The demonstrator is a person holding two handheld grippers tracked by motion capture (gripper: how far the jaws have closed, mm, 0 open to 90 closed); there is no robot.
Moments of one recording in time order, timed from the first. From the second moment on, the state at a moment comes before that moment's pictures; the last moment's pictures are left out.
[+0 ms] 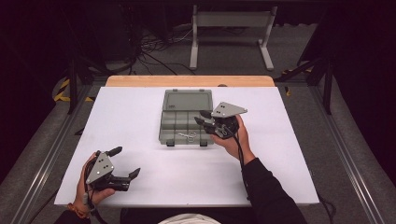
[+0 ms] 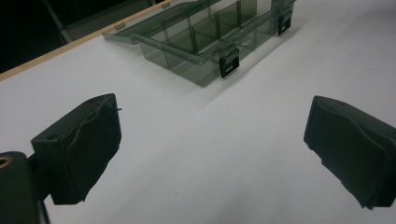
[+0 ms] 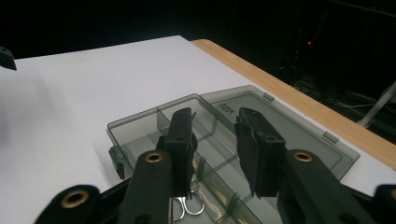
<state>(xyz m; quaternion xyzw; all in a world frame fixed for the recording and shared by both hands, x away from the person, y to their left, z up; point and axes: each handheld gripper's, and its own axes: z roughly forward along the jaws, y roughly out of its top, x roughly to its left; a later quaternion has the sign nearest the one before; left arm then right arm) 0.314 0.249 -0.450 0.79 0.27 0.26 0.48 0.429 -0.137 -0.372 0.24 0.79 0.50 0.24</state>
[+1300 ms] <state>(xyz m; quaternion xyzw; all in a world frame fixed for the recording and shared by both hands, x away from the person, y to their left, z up) 0.318 0.246 -0.452 0.80 0.27 0.26 0.48 0.399 -0.172 -0.364 0.27 0.78 0.46 0.33</state>
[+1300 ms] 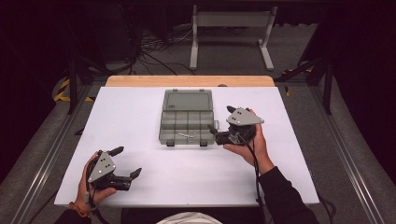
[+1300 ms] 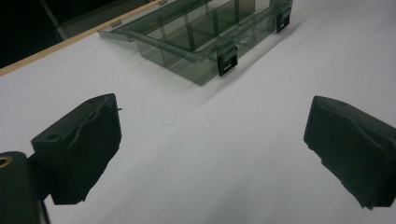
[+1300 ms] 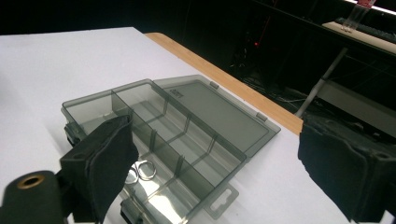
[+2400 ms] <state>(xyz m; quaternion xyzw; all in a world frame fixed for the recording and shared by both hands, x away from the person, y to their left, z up) 0.321 0.243 -0.452 0.80 0.26 0.26 0.47 0.361 -0.228 -0.360 0.29 0.77 0.44 0.36</state>
